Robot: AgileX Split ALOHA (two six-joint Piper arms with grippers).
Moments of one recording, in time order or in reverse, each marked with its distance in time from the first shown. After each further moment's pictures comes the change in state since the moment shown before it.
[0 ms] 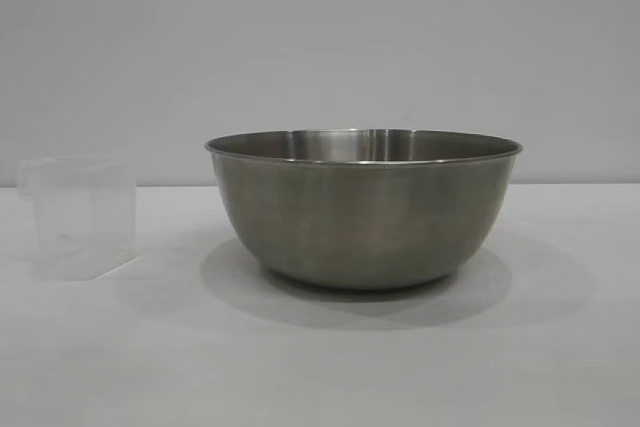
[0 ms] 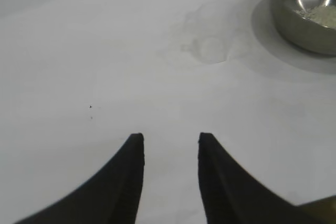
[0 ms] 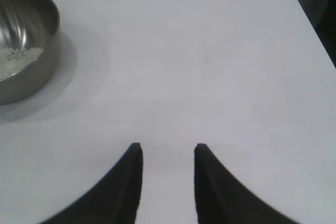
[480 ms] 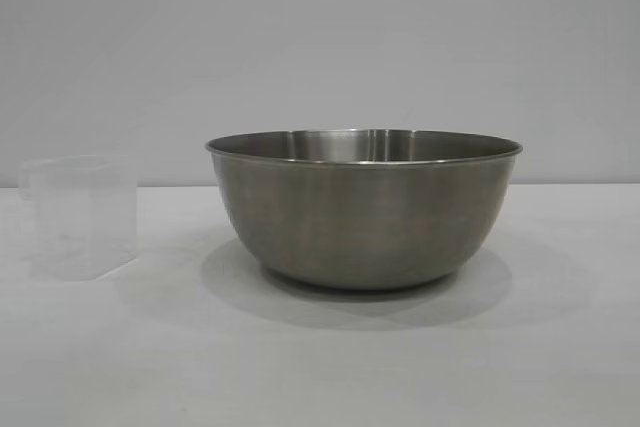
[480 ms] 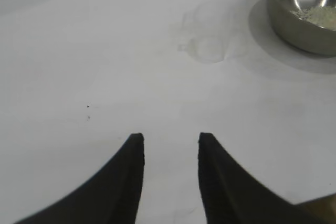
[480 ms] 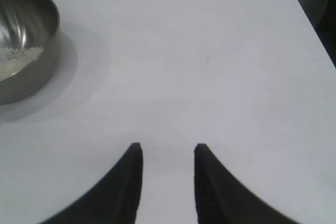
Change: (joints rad) left arm 0.042 0.000 0.000 0.000 0.001 -0.002; right arm 0.000 -0.019 0.000 0.000 0.000 0.000
